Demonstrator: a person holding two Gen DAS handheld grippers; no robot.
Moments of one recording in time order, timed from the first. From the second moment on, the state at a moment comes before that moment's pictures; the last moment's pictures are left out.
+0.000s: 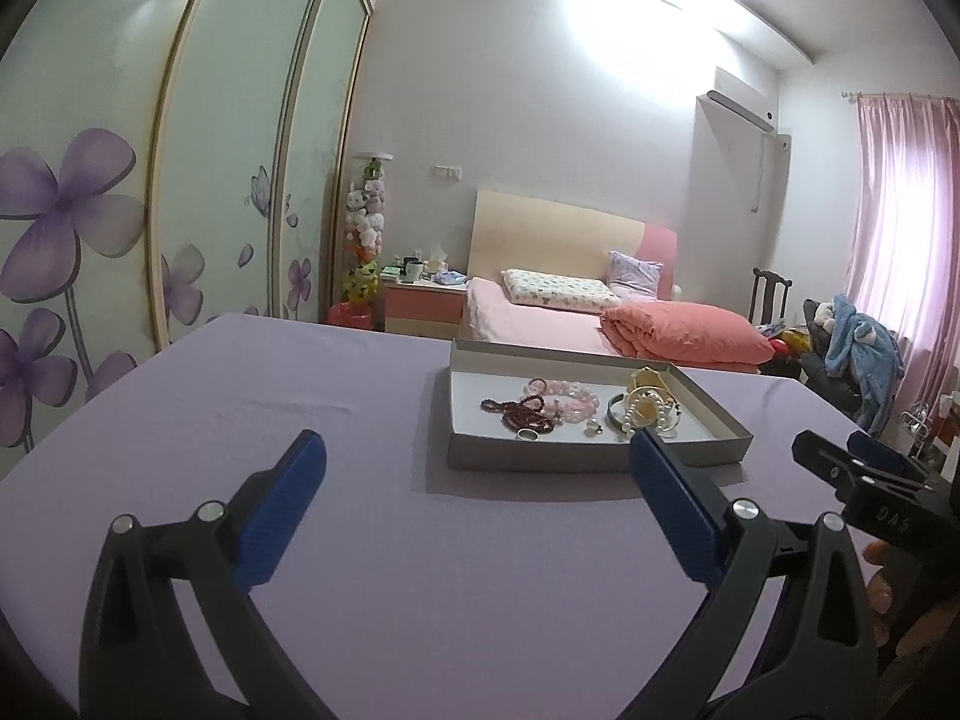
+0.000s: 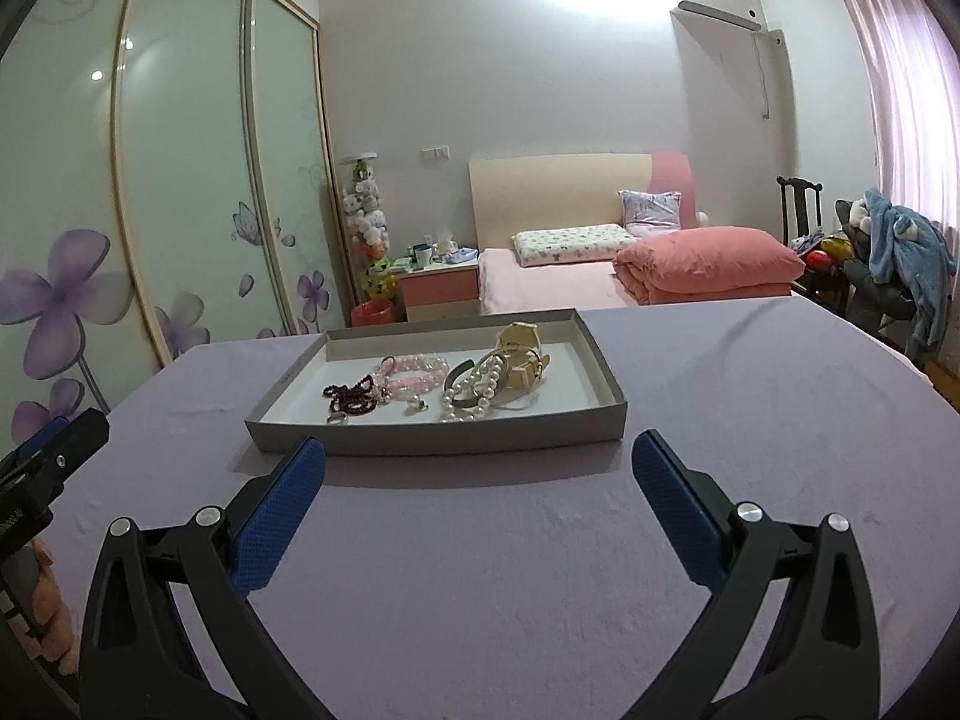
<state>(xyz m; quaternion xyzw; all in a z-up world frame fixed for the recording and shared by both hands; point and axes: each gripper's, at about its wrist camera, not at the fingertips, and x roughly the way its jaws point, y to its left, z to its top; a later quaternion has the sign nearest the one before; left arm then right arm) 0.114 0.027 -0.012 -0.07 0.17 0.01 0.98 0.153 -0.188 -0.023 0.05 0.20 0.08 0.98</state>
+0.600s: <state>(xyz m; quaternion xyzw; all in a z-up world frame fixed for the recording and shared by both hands) 0.115 0.017 -0.011 -0.06 0.17 -0.01 0.98 0.149 -0.187 -0.021 0.04 0.19 0.08 0.98</state>
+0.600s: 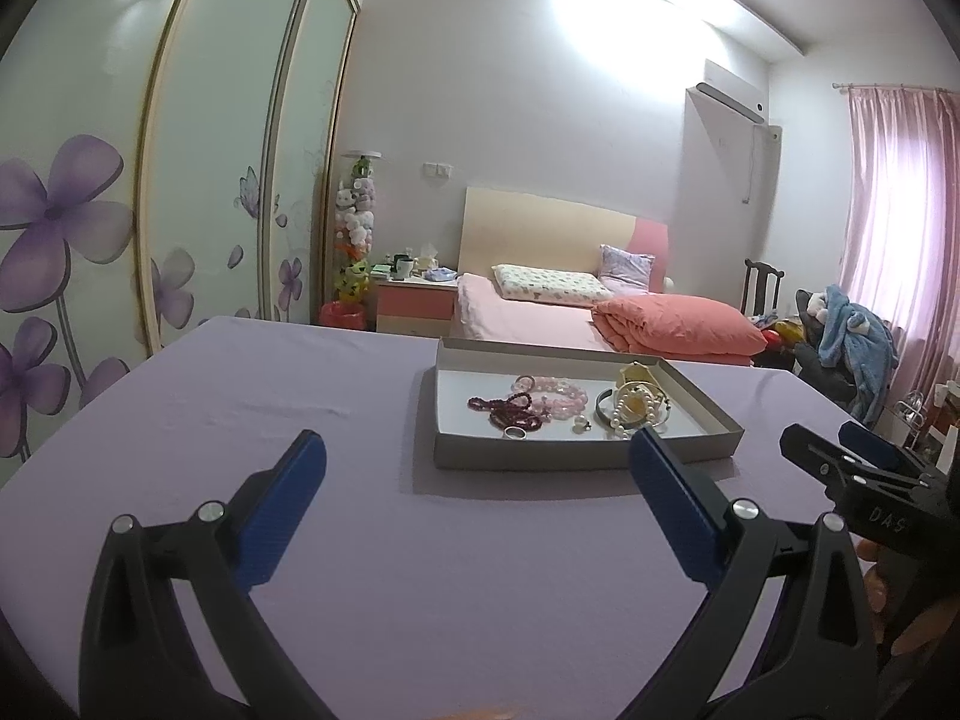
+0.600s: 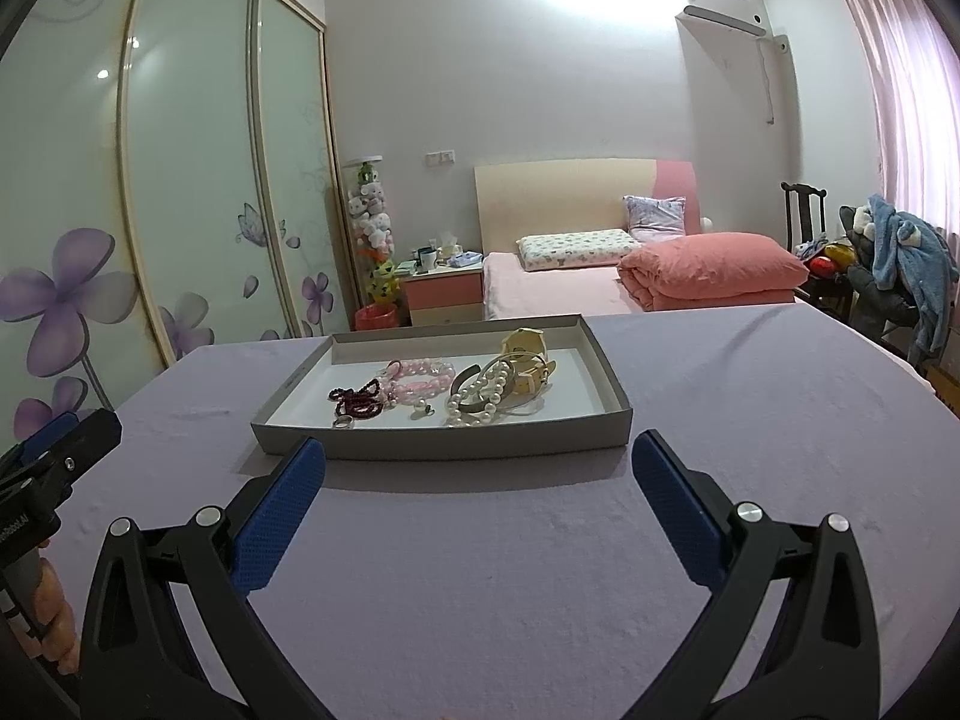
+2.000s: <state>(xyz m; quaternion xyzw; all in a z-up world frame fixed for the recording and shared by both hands) 0.115 0.008 -0.013 -0.06 0.18 -0.01 0.98 0.149 -0.186 -0.023 0.04 0.19 0.08 0.98</state>
